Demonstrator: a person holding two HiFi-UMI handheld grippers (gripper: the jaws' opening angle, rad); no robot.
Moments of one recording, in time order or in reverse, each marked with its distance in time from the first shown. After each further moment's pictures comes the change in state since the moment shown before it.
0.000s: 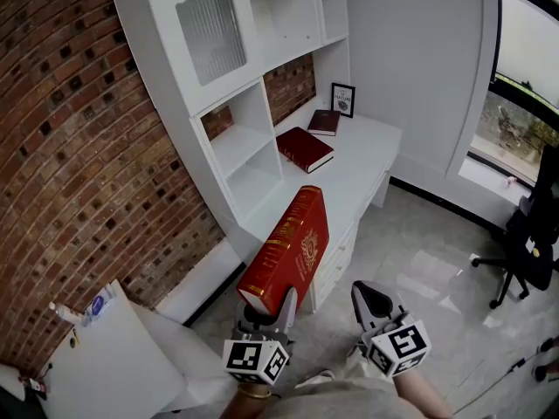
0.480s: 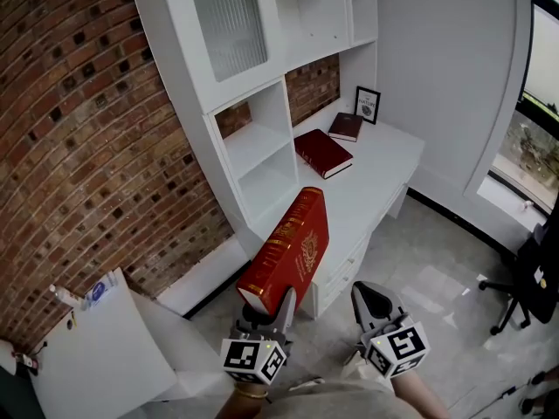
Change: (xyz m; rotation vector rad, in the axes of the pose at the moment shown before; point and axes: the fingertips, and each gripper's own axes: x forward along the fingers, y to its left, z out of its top) left arm 0.032 0.021 -0.003 -0.001 -0.008 0.099; right arm 0.048 -0.027 0.002 -0.013 -0.001 0.097
